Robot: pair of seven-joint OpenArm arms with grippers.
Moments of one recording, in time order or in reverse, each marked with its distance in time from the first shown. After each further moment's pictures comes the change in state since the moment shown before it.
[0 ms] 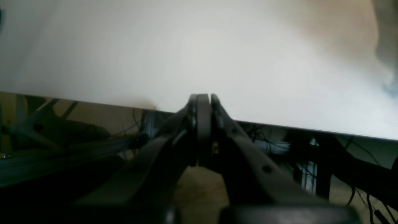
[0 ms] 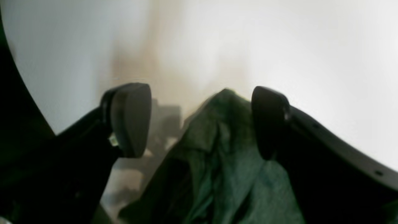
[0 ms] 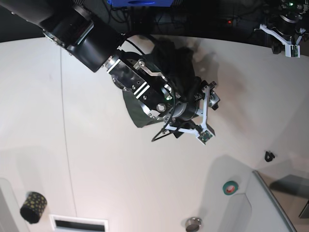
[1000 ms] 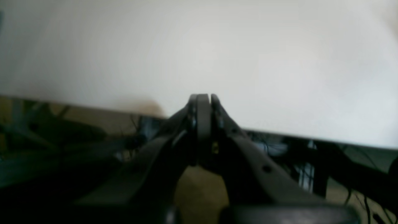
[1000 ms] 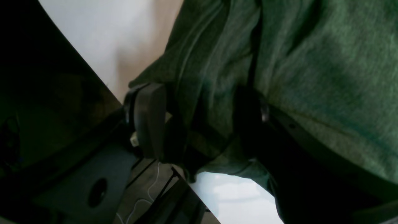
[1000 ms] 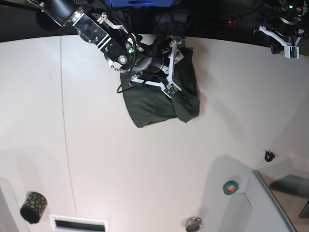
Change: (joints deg) left arm -1.7 -0.6 0.0 -3.3 0.3 0.0 0.1; right arm -19.0 11.6 2.8 16.1 -0.5 0.0 -6.1
